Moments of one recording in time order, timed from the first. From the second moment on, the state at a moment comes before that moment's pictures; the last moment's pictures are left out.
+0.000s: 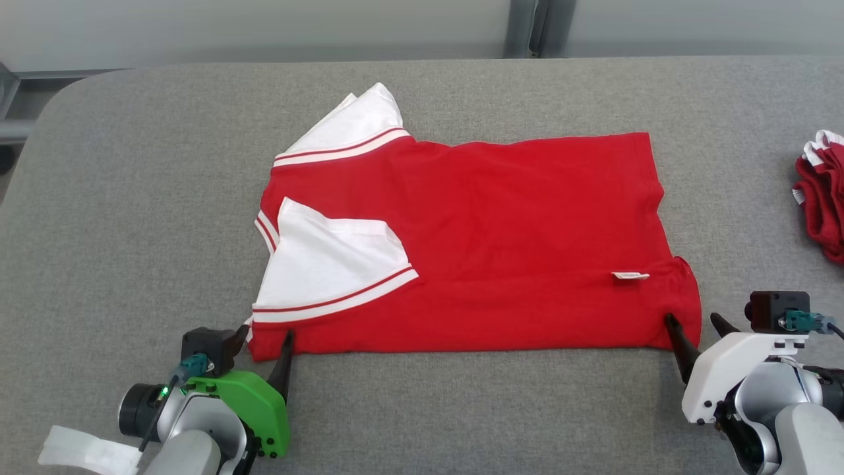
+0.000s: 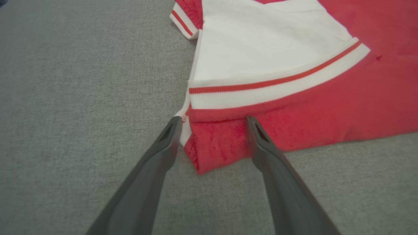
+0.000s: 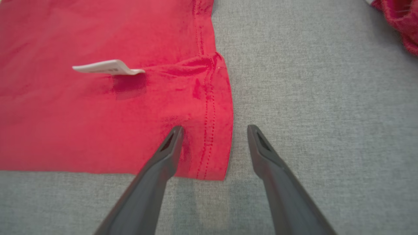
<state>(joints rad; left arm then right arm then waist) -0.28 0.29 -0.49 0.51 -0.51 0.02 -0.05 -0.11 -0.12 -0.12 0.21 0.22 0.13 0.32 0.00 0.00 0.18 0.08</state>
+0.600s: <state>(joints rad) -0.35 0.28 -0.52 0.56 -0.54 0.01 0.01 -0.18 -0.15 -0.07 0.27 0.24 0.13 0.36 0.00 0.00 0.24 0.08</state>
